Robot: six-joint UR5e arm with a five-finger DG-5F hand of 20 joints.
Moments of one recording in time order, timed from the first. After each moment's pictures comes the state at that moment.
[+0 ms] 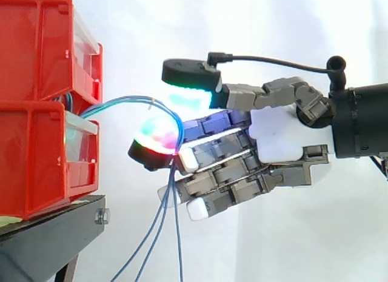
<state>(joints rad) 0.16 -2.36 -0.96 -3.04 -1.11 -0.08</state>
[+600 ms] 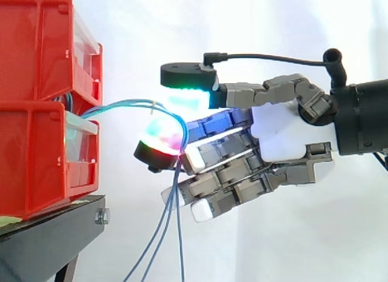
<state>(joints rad) 0.16 -2.36 -0.95 -3.08 -1.11 -0.08</state>
